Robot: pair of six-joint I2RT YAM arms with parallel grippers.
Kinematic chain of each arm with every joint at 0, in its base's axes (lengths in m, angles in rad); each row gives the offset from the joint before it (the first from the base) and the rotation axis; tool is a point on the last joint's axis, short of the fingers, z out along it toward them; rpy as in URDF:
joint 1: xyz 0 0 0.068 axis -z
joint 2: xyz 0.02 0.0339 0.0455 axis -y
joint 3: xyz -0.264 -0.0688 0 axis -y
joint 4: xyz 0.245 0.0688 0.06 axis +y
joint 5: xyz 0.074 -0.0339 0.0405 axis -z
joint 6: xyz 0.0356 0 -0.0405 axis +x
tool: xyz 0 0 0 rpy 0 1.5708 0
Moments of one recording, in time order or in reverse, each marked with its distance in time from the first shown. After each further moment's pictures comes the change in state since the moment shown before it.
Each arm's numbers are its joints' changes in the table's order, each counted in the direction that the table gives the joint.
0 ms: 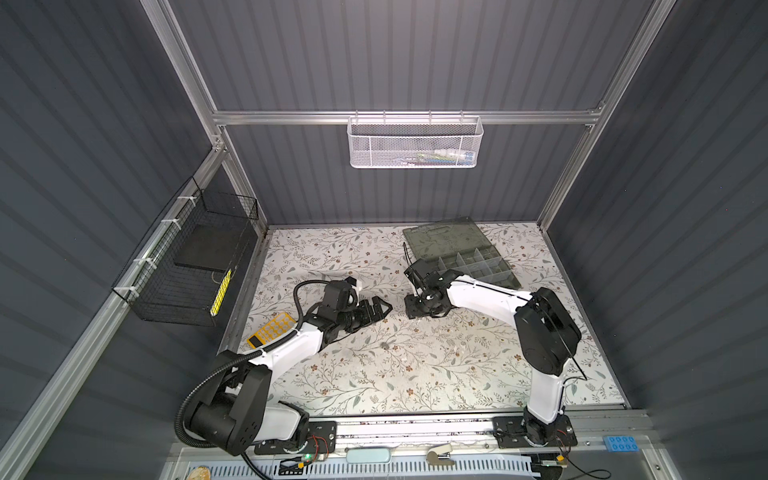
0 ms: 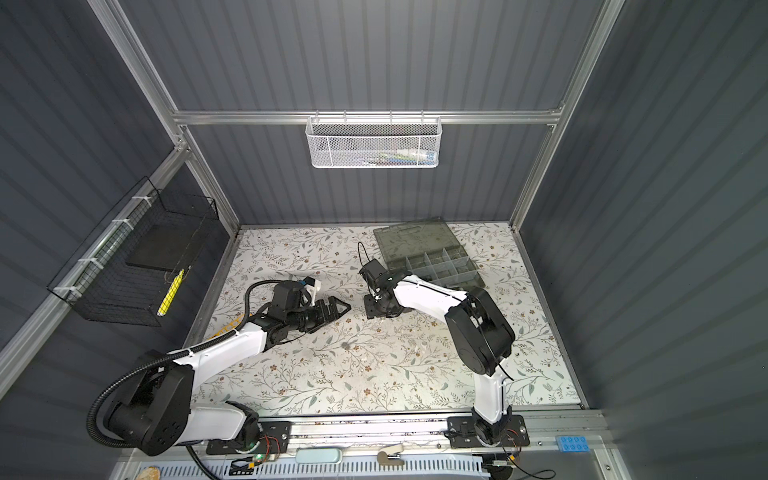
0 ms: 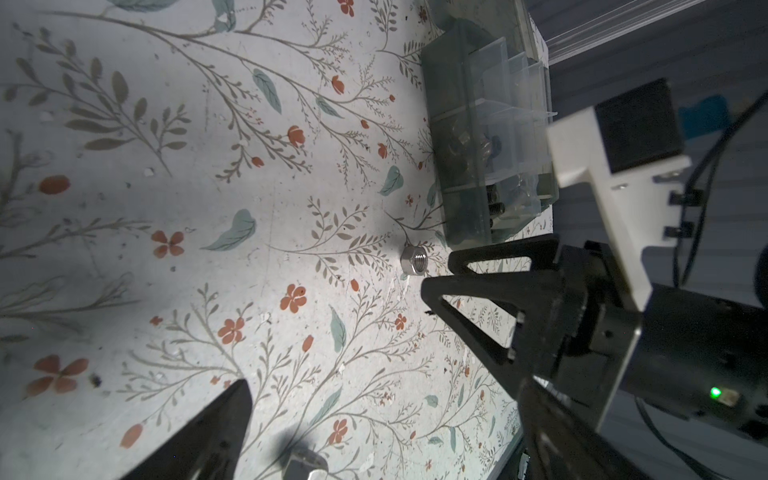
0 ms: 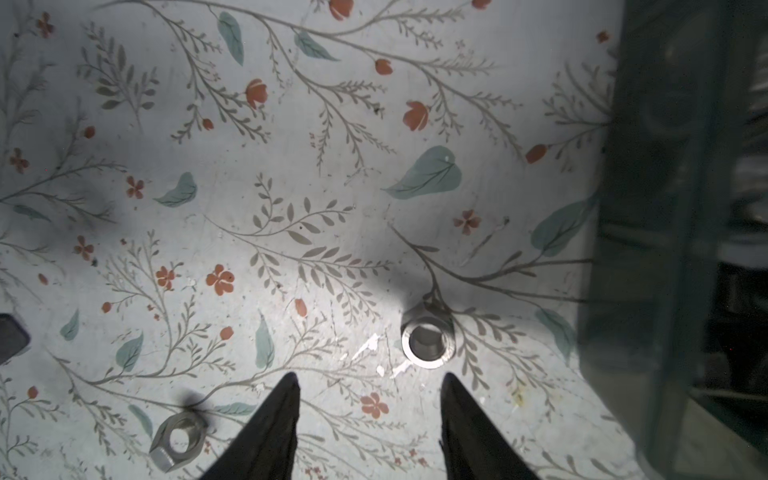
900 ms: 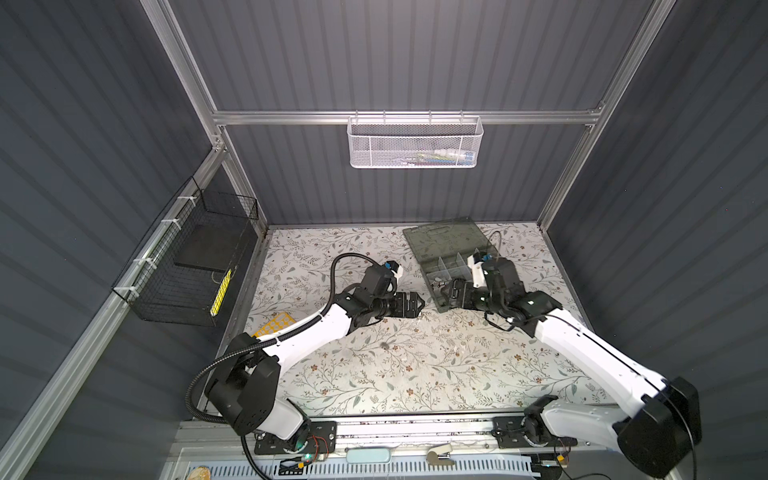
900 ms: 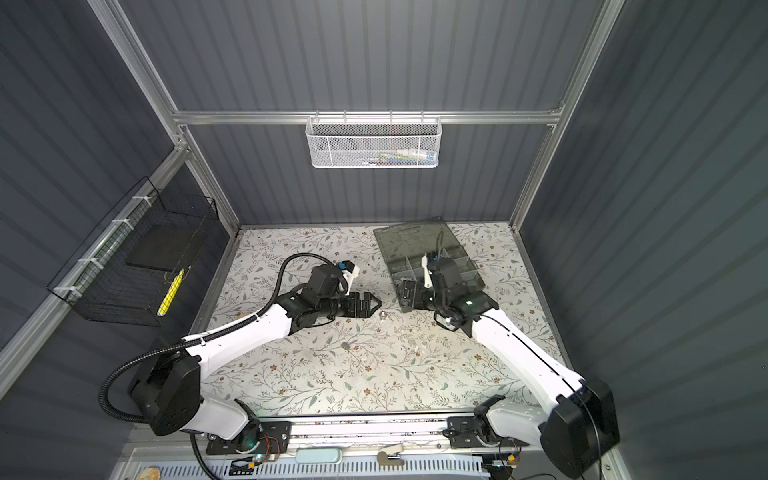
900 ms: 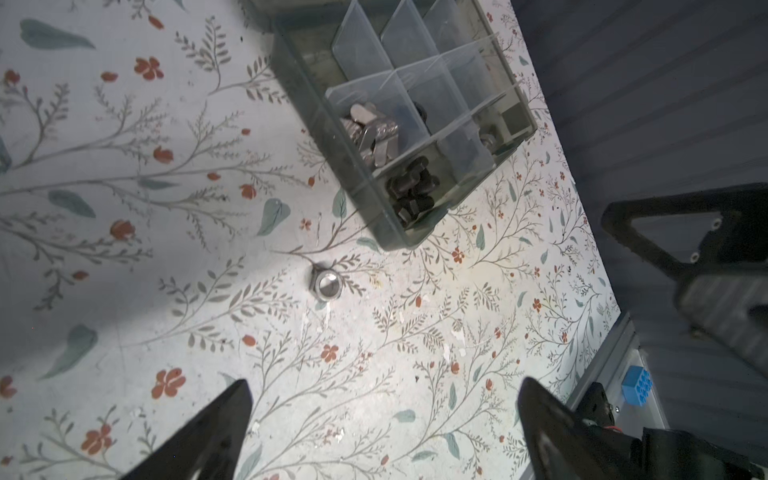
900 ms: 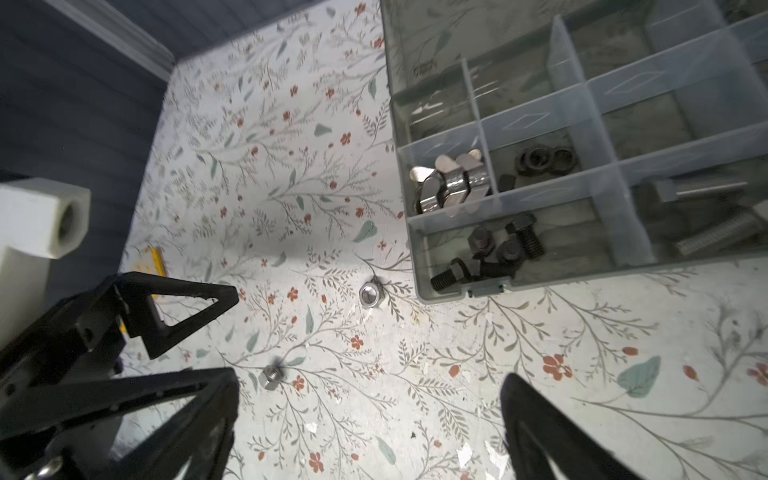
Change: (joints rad) left arm 0.253 -0.084 0.305 0.230 -0.202 0.205; right arm 0.187 0.678 -0.397 -0.143 -0.057 0.055
